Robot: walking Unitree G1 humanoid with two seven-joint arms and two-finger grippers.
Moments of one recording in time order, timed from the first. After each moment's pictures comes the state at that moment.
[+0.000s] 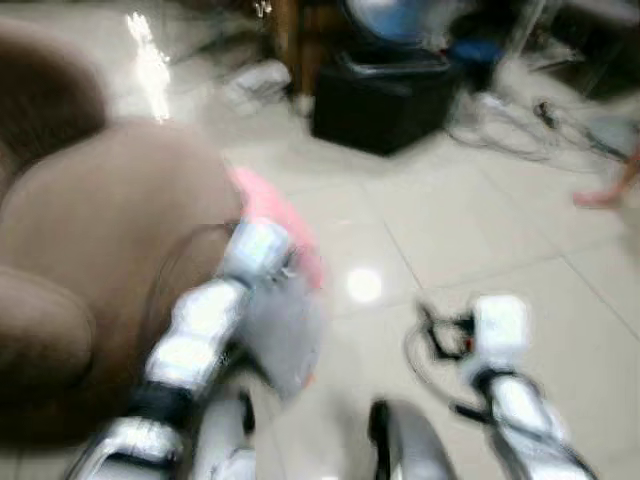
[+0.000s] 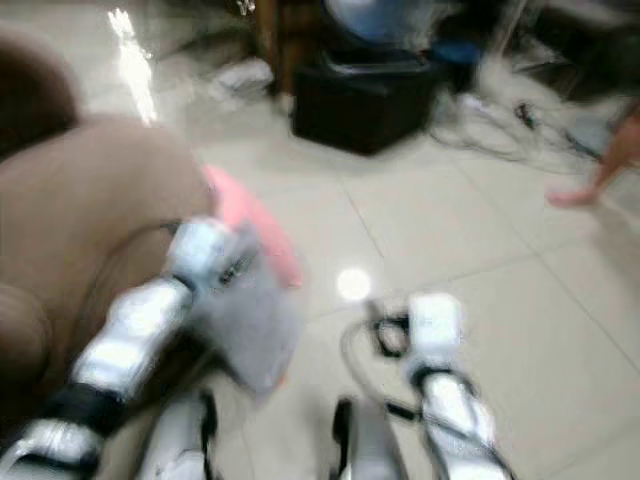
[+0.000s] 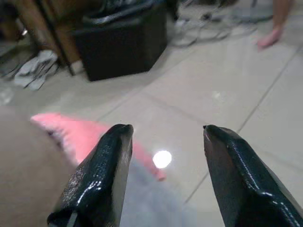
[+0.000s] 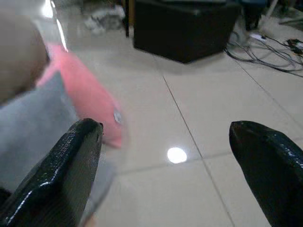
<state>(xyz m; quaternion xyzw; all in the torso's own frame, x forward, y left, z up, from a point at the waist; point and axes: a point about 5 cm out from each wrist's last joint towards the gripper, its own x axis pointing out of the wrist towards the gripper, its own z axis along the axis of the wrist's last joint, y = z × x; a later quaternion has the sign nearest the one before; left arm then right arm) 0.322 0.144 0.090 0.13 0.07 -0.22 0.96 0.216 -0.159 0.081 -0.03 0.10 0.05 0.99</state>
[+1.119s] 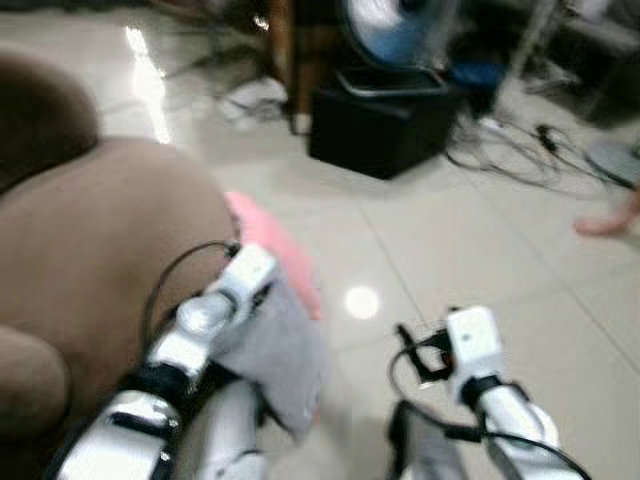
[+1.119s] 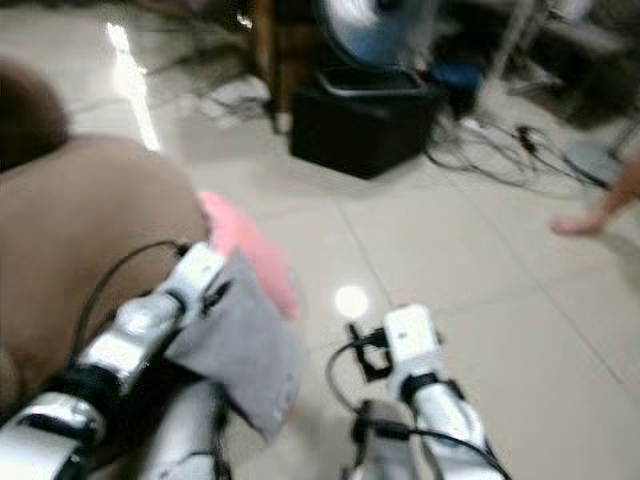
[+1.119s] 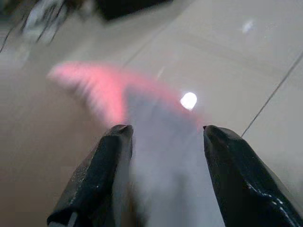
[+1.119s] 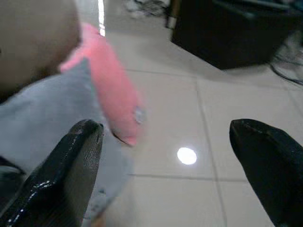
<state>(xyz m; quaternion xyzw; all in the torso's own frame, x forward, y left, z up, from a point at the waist) 0.325 0.171 0.040 0.24 0.22 -0.19 0.93 0.209 -0.150 0.066 -0.08 0.14 0.14 0.98</state>
